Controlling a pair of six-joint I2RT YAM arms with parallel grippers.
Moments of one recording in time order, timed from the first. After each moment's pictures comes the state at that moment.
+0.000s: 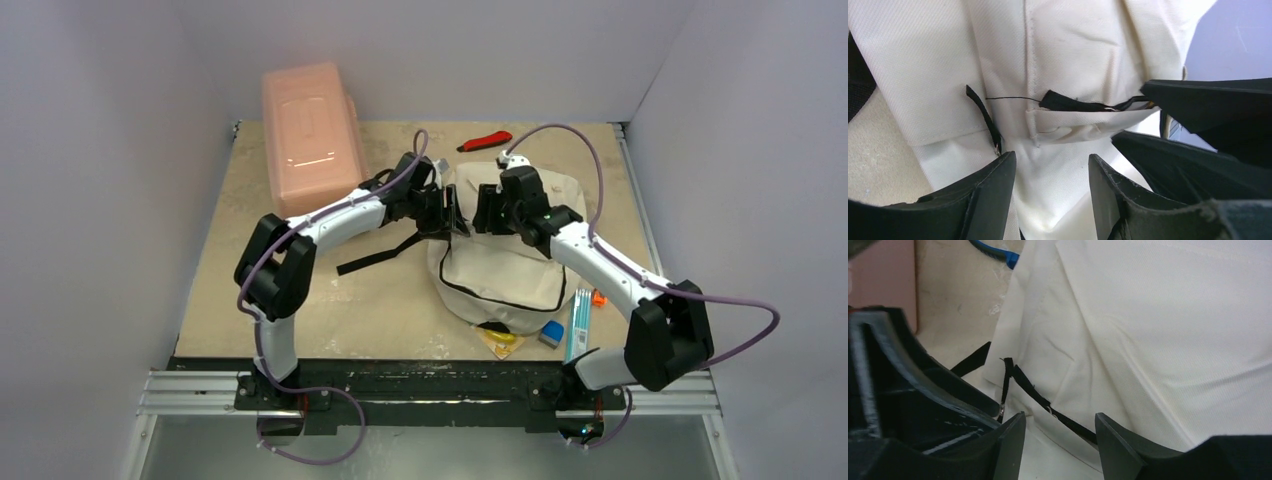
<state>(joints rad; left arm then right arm) -0.64 1.93 1.45 -0.36 0.43 -0.74 0.47 1.42 1.06 -0.36 0.07 0.37</state>
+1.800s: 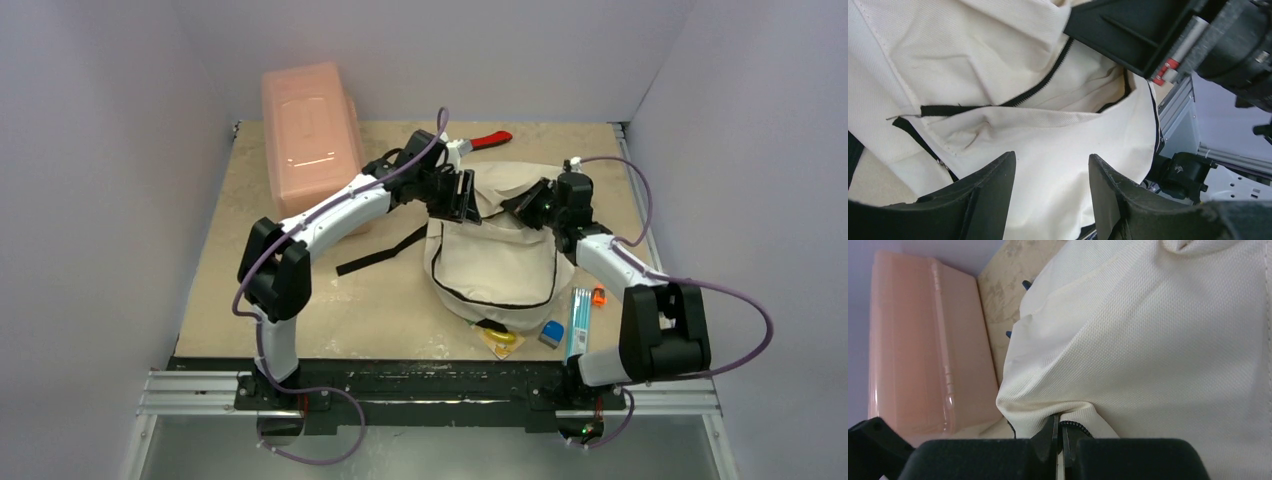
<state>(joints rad) -0.68 1.94 1.68 -0.51 0.45 -0.51 0.14 1.39 0.78 0.12 -0.24 0.86</state>
